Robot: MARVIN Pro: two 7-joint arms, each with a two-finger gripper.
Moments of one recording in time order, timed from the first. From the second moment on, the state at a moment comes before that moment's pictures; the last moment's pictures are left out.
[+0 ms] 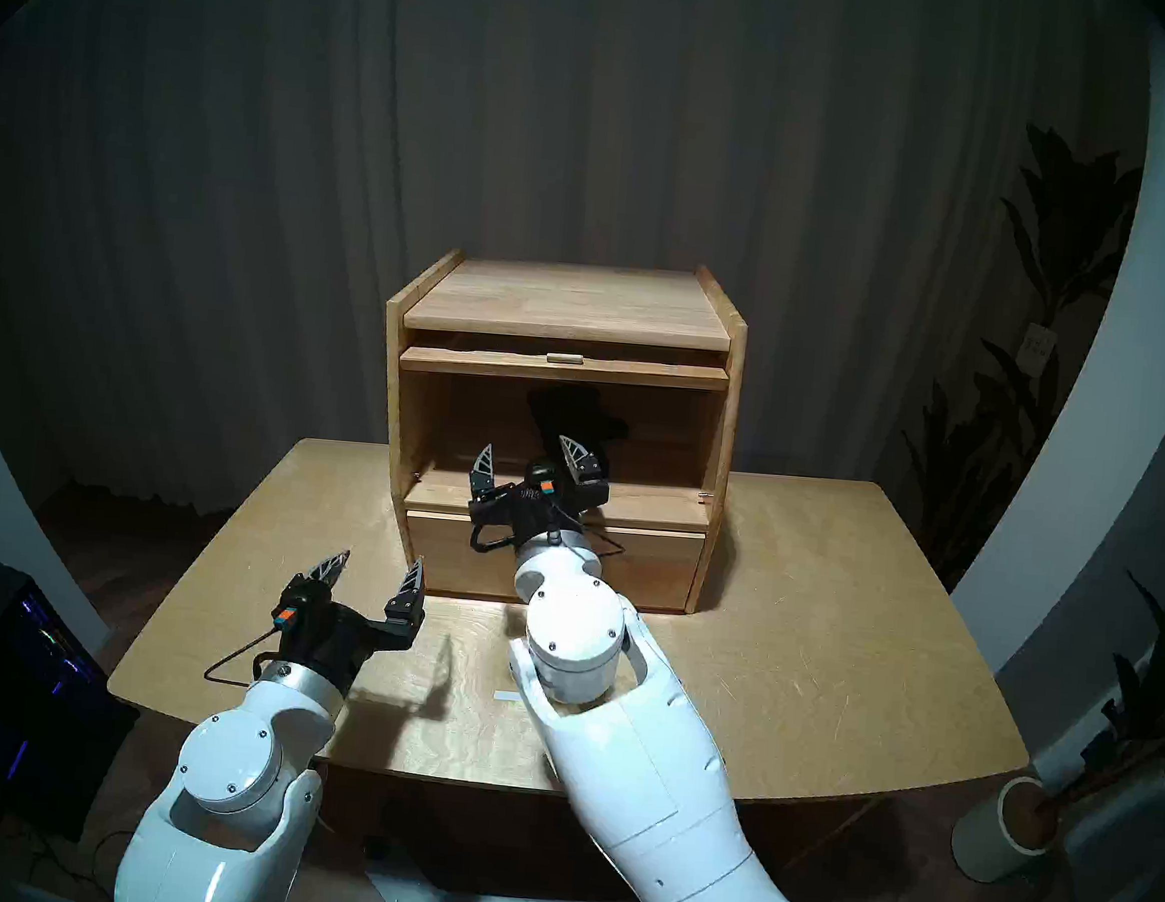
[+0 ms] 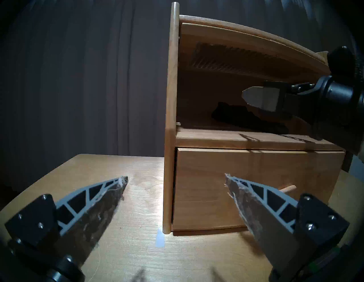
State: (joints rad) left arm 2.05 -1.46 -1.53 -2.02 -0.12 0.01 -0.01; right arm -1.48 -1.55 1.06 -1.69 -0.03 0.07 -0.20
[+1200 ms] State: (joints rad) left arm 2.05 -1.46 -1.52 -2.00 -0.14 0.01 -0.01; right arm -1.45 -1.38 1.37 -2.14 0.00 -0.10 -0.26
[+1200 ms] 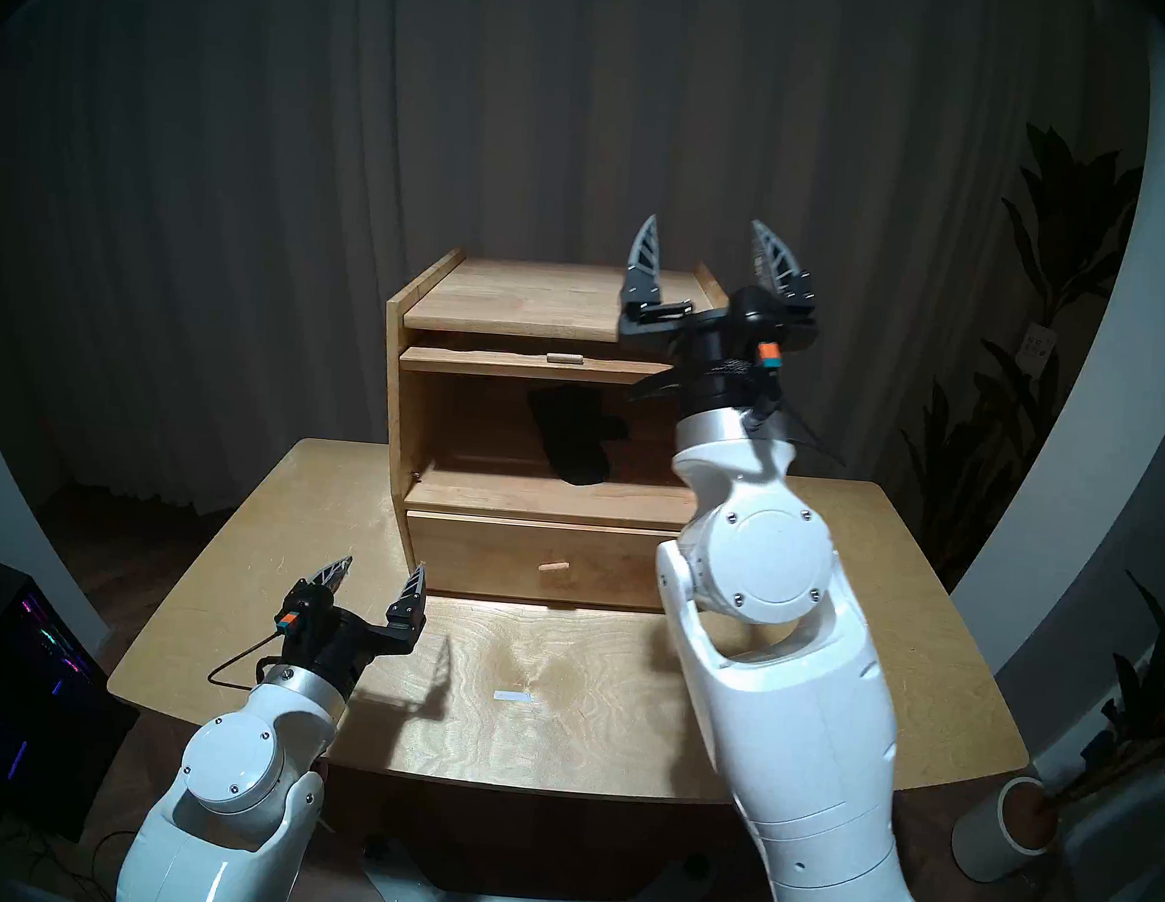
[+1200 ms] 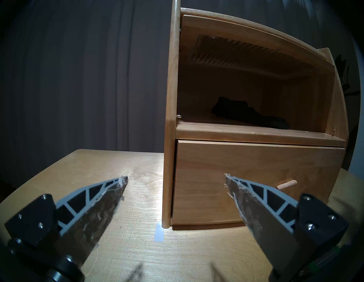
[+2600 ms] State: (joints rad) left arm 1.97 -1.28 -1.44 -2.09 0.40 -0.01 0.04; right arm -1.88 -1.26 1.89 -1.88 0.24 -0.01 -0.29
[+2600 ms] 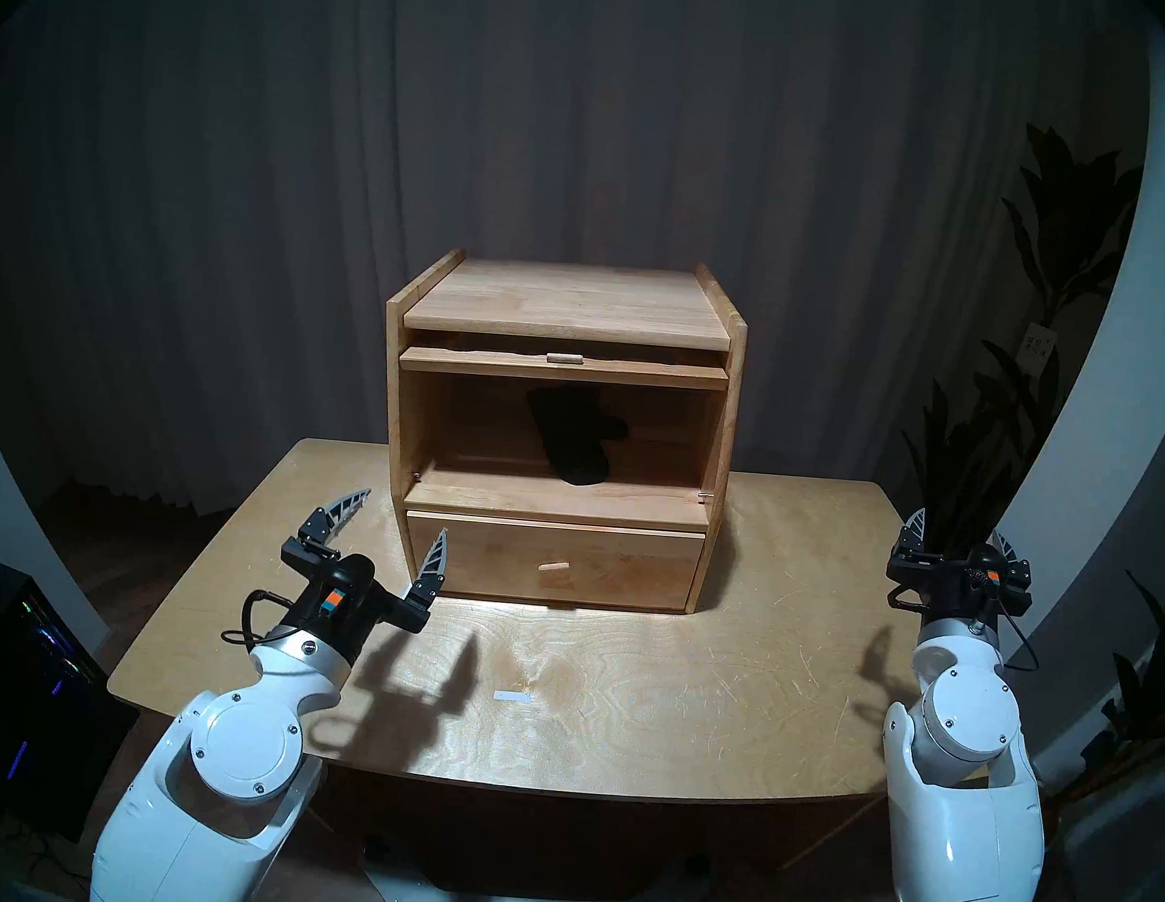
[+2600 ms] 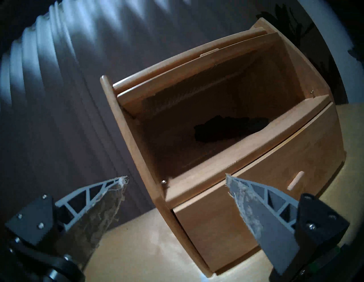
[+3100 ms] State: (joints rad) left arm 1.92 -1.11 -1.38 -2.18 0.77 -0.02 -0.08; right arm -1.91 -1.26 1.91 -1.88 0.28 -0.01 -0.24
